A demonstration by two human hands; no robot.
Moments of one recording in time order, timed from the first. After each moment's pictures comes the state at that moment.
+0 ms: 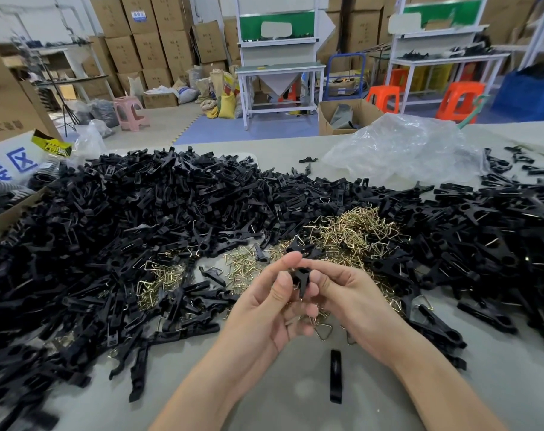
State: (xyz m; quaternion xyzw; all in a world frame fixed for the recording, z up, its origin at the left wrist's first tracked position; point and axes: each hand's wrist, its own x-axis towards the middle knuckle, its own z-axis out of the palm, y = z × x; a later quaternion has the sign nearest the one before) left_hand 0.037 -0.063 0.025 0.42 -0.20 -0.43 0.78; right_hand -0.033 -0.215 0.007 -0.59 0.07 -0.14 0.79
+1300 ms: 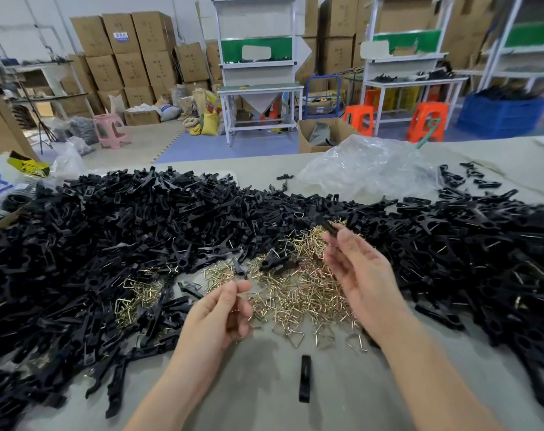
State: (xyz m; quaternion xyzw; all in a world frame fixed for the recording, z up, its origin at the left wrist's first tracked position) left_hand 0.059 -0.049 0.009 0.57 -0.19 -0.28 0.75; right_hand -0.051 -0.257 0.042 -0.37 0.14 -0.31 0.86
